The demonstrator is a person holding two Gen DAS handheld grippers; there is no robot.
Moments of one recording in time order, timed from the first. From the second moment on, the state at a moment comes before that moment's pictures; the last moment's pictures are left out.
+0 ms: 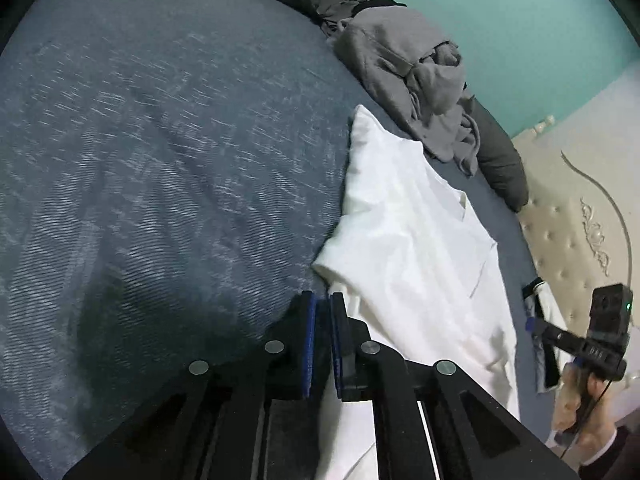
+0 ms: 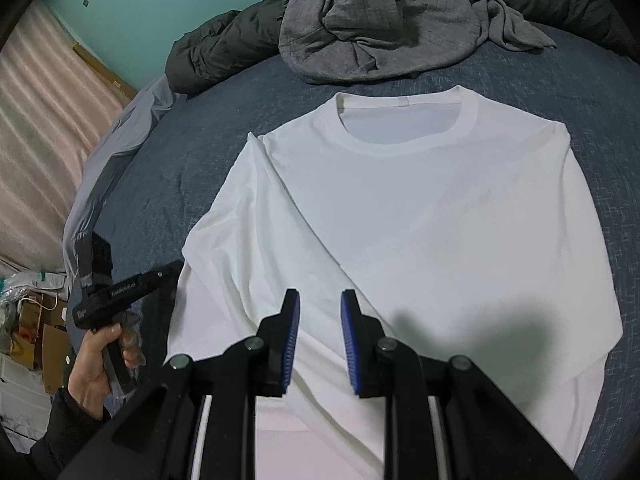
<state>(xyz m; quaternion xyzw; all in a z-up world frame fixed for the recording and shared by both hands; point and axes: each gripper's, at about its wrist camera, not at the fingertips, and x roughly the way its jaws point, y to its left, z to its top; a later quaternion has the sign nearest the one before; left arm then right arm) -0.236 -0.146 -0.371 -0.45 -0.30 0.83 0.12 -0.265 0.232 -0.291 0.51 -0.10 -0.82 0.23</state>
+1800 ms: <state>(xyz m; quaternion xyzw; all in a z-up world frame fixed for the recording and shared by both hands) -0.251 -0.161 -0.371 -0.43 -0.27 0.85 0.08 -0.246 0.274 -0.308 0.52 -0.13 -0.82 0.19</state>
